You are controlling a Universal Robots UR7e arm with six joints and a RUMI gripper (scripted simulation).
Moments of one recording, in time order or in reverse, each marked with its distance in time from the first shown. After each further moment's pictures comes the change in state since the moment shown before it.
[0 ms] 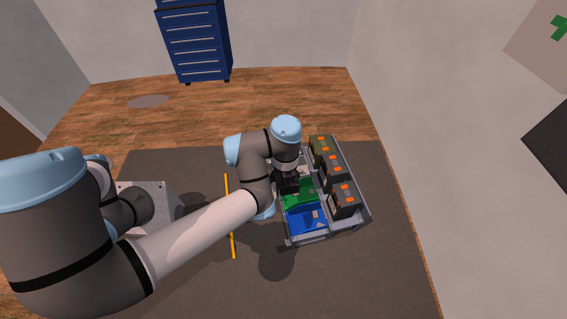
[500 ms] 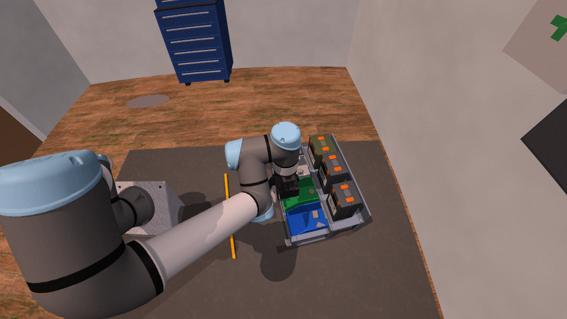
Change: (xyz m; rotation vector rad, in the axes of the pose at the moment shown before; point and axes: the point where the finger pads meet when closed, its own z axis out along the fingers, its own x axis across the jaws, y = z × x) arm 0.000 0.000 0.024 0.000 0.000 0.000
